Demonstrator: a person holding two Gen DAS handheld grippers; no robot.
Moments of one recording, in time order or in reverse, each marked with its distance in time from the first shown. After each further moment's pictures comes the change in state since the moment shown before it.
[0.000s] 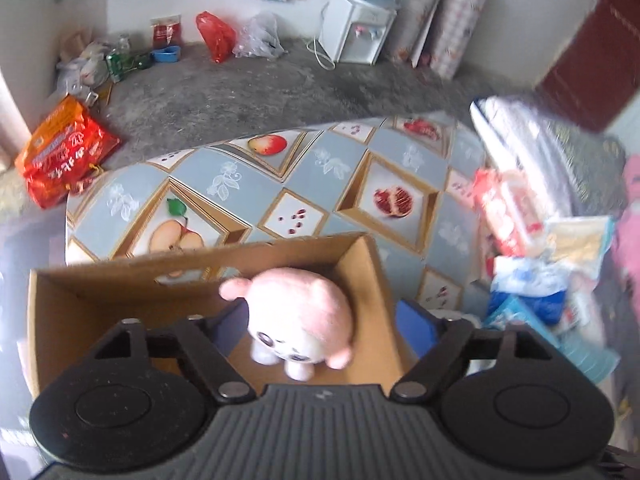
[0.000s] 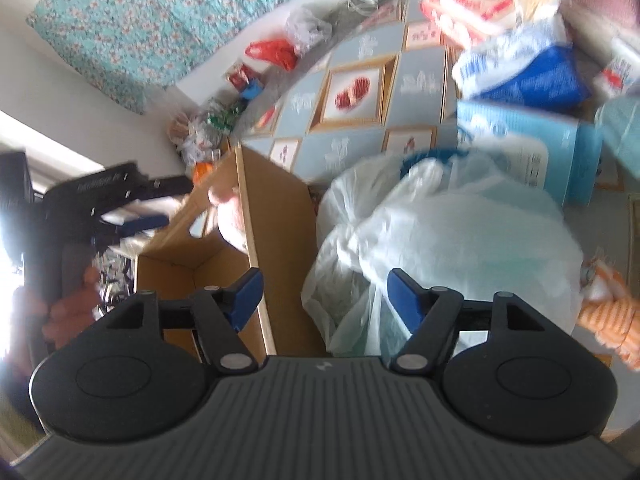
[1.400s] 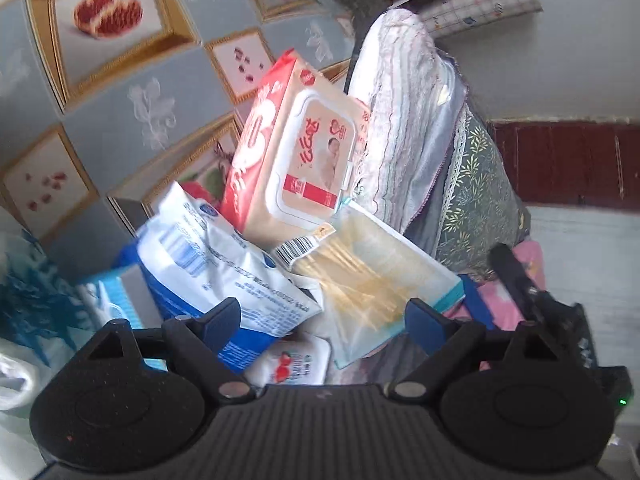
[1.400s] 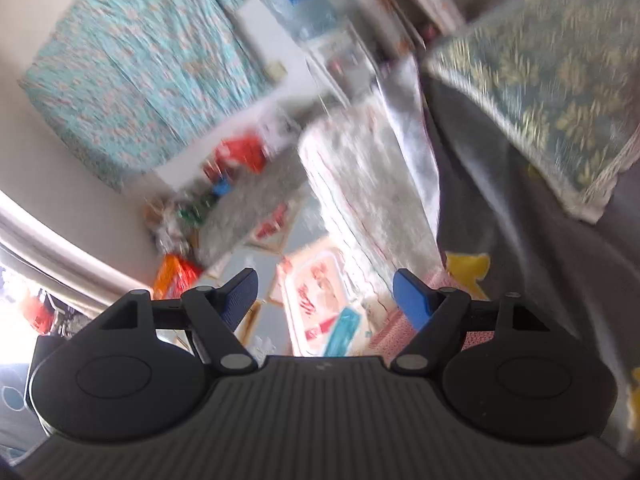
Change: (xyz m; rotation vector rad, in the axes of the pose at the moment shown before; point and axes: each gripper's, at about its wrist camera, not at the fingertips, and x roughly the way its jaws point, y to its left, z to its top) left arm 0.176 -0.240 0.016 -0.581 0.314 -0.464; right arm -0.032 -0.203 0.318 -0.031 -0.092 -0.034
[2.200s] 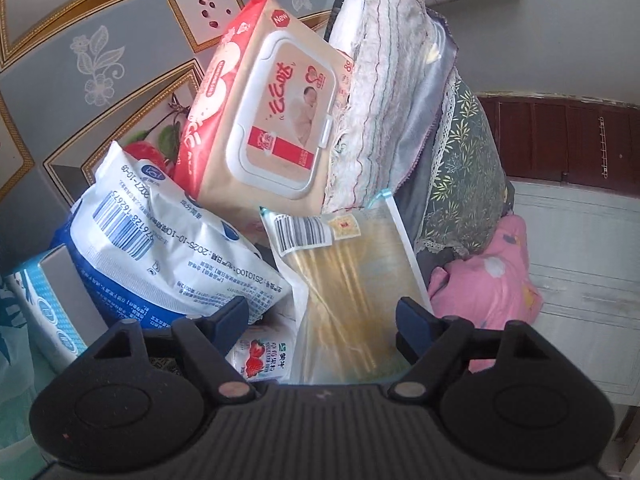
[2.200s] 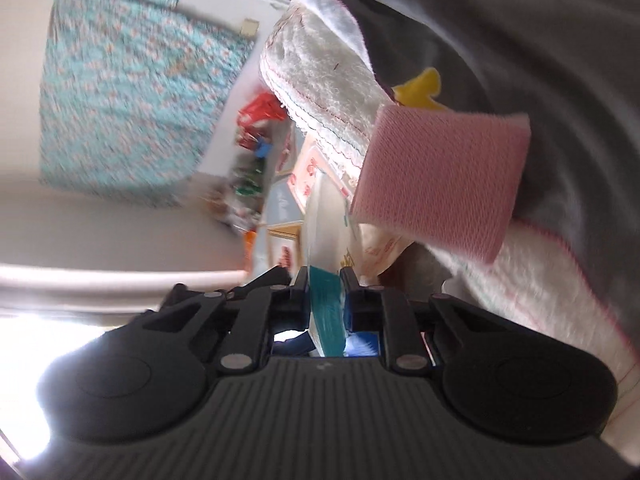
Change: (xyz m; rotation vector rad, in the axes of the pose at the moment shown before) left arm 0.040 -0.007 -0.005 0.035 0.082 -0.062; right arm -0.030 -0.071 -0.095 0.513 0.149 0.287
